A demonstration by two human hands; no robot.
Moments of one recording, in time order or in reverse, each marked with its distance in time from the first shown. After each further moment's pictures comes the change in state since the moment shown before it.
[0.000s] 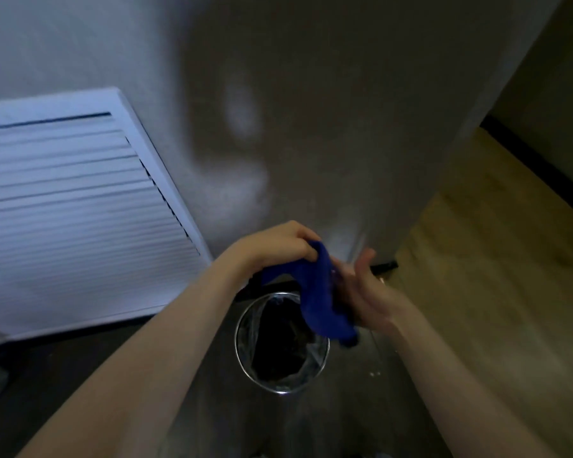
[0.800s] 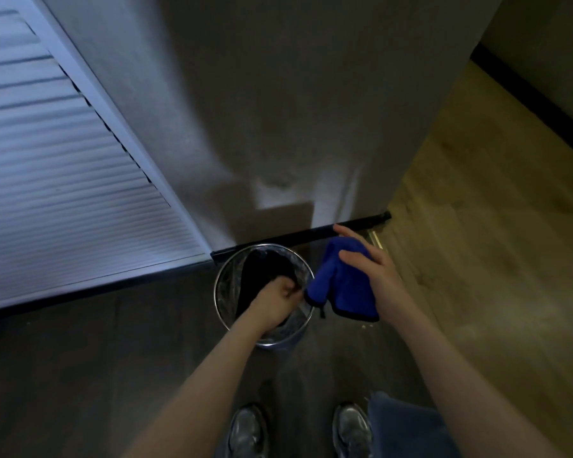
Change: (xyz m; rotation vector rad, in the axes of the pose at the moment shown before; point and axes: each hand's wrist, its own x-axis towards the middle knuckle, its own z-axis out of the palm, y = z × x) left_hand 0.036 -0.155 0.191 -0.258 0.237 -0.328; right_hand -0.027 0.096 -0.084 -0.126 0.354 -0.257
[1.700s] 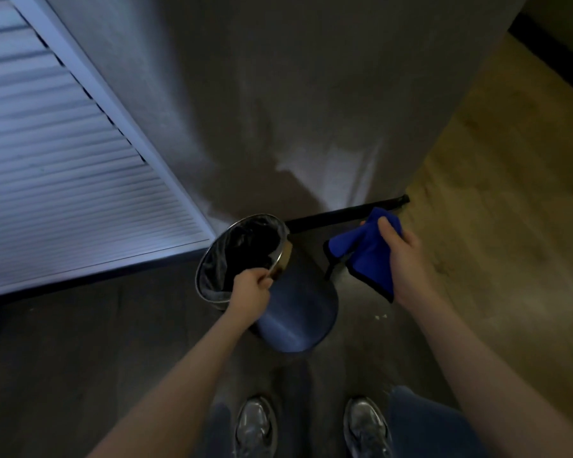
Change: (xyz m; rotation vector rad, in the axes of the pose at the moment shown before) left_hand 0.031 -0.059 -0.022 0.109 0.275 0.082; right_hand 0.043 0.039 -0.026 -0.013 0.401 -0.004
